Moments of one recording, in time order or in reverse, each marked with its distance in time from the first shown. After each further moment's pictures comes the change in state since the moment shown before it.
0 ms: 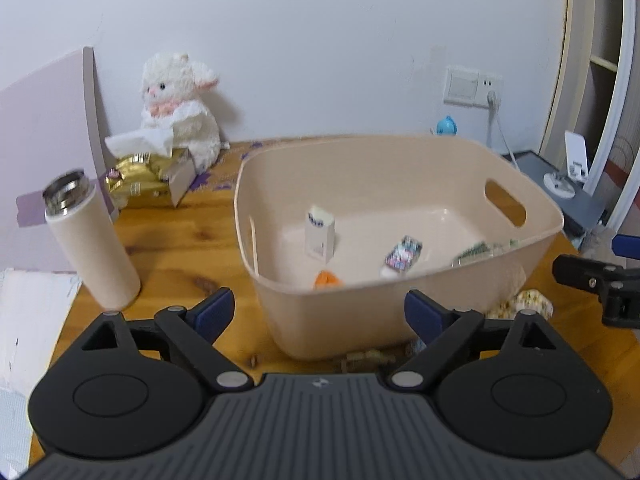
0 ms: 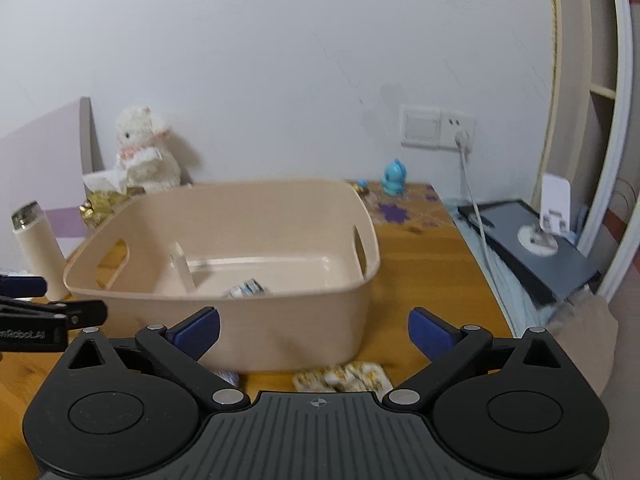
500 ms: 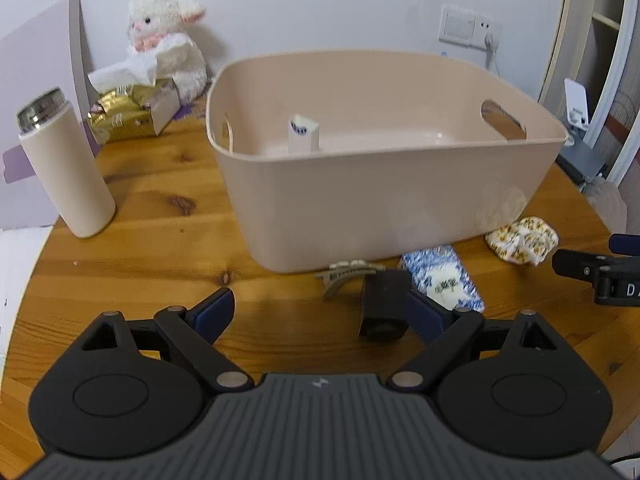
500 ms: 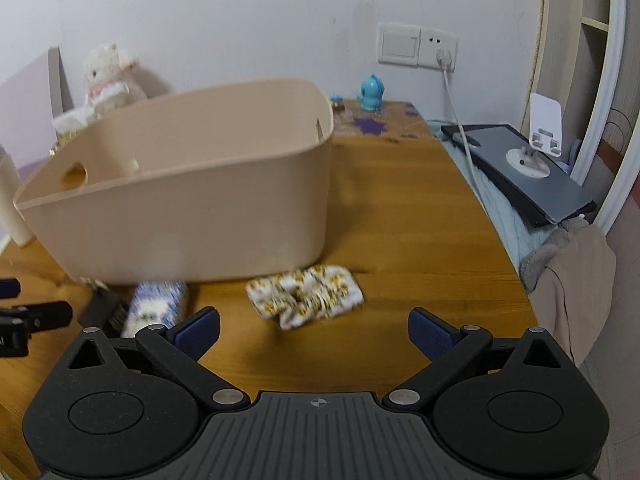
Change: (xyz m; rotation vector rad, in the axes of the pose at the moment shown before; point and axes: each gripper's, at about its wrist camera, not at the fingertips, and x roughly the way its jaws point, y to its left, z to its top) left arm 0.025 -0.010 -0.046 -0.004 0.146 -0.020; right arm 0.032 -0.026 -0.048 0.017 0.179 -0.034
